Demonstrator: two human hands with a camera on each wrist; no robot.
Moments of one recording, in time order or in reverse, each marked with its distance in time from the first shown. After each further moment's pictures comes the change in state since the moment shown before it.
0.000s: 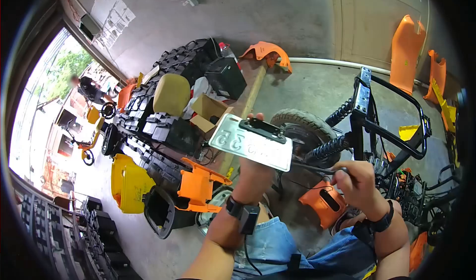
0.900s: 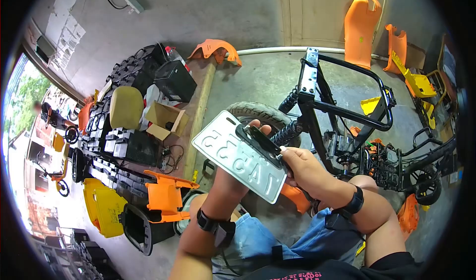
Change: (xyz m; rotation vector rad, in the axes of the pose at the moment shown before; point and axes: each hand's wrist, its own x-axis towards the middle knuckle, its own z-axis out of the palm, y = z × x) left_hand -0.023 -0.029 0.033 -0.235 -0.148 -0.546; right_hand 0.002 0.004 0.024 0.733 -0.035 0.925
